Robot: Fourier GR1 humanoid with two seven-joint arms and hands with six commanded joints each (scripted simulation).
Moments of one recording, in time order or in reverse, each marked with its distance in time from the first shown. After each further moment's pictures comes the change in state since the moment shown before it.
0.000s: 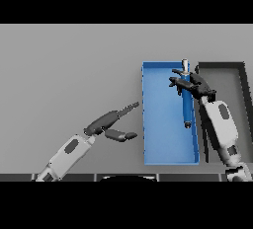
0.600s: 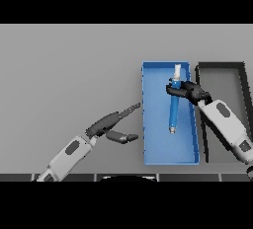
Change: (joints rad) left arm 0.009 -0.012 -0.014 -0.021 -0.002 0.010 0.012; right arm -0.109 -0.246 0.451 -0.053 -0.236 -0.012 -0.009
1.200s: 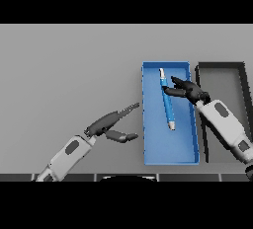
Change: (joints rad) left arm -0.003 0.009 0.003 0.011 -0.012 0.003 0.002; right arm -0.010 0.014 0.009 0.013 0.022 -0.021 -0.014
